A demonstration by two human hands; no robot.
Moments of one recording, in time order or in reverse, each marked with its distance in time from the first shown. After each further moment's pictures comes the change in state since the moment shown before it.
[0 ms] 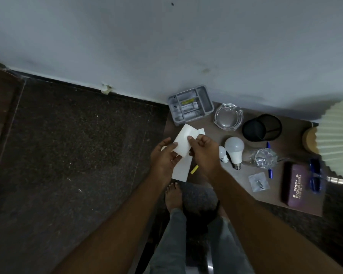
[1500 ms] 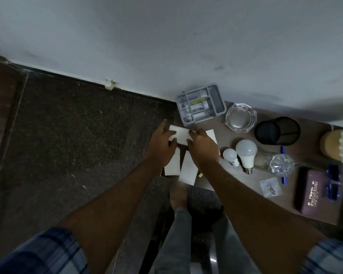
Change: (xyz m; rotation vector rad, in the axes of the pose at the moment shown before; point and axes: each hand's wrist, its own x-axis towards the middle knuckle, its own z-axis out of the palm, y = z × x) left_hand 0.065 0.035 -0.028 1.447 -0.092 0.706; right_hand 0.042 0.016 0.029 -1.280 -0.069 -0.428
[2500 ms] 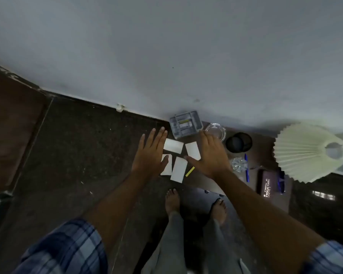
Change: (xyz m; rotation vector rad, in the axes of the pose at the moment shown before) left_hand -0.097 0.077 -0.109 0.687 0.097 0.321; right_hand -0.099 0.015 -0.173 -0.063 0.114 -0.176
